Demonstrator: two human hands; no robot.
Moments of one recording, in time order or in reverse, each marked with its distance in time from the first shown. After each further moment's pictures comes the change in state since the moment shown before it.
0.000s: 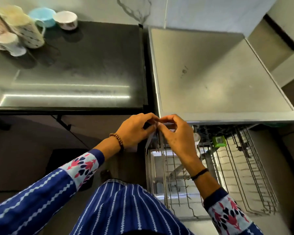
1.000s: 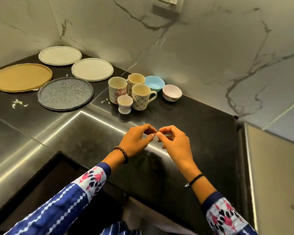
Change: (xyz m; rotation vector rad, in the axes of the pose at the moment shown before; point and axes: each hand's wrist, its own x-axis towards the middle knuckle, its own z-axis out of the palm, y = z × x) left_hand 0.003 -0.245 -0.289 -0.180 0.520 -0.385; right_hand 0.238 -0.223 0.294 0.087 -0.421 -0.178
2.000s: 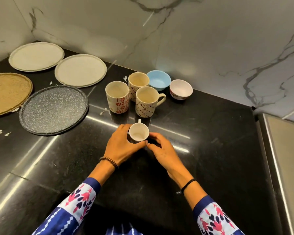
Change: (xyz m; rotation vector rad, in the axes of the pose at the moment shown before) left_hand 0.050 -0.087 -0.067 0.105 0.073 -0.216; right_hand 0.064 0.005 0.098 0.189 -0.186 0.291
